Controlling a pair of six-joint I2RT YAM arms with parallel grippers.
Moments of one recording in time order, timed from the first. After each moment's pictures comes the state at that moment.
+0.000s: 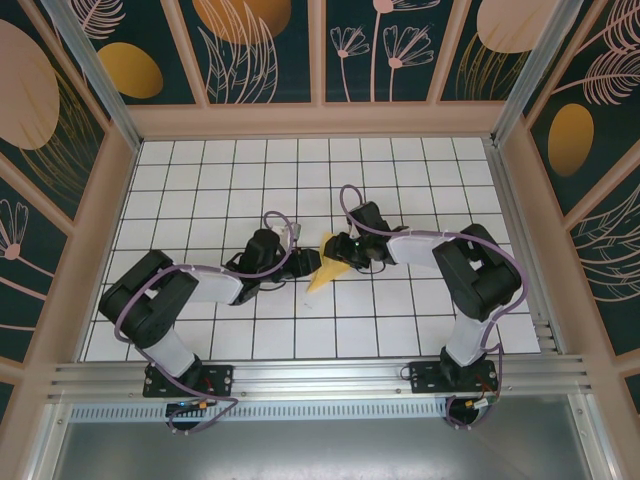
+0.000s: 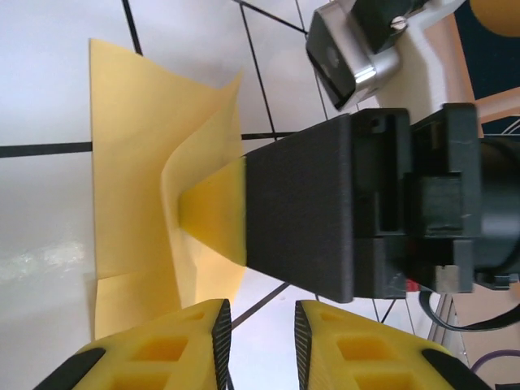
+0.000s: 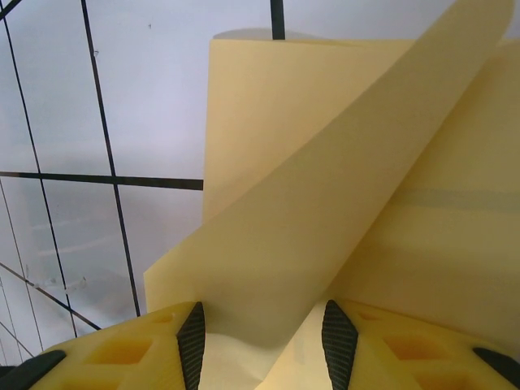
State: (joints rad) left arm -0.67 1.64 0.54 0.61 0.41 -0.88; right arm 0.60 1.79 0.90 -0.07 -0.36 0.81
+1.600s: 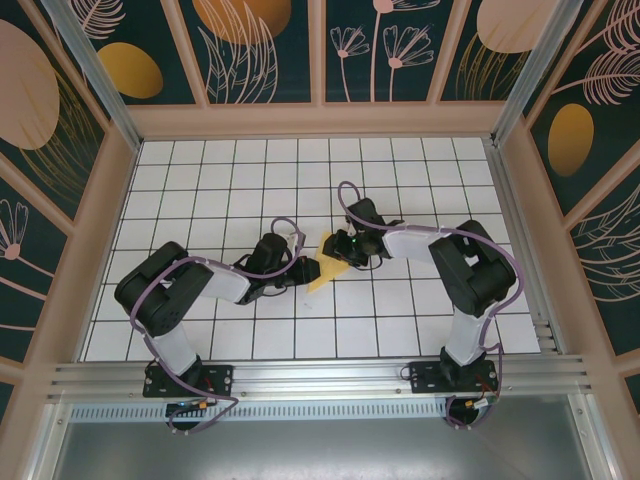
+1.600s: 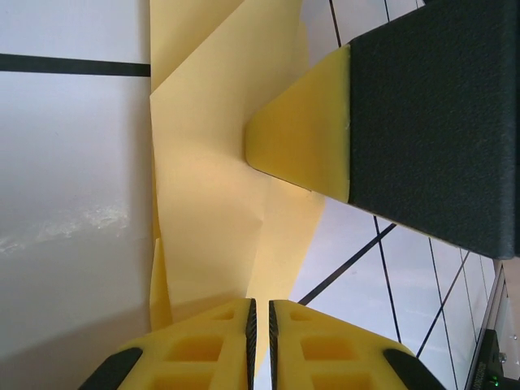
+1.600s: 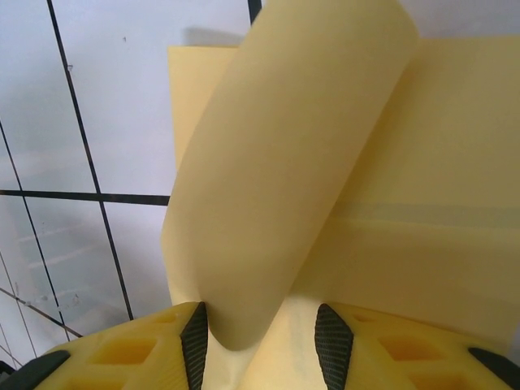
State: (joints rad) left arm -0.68 1.75 0.57 0.55 0.40 -0.83; right arm 0.60 1.83 0.97 -0.17 -0.34 0.84
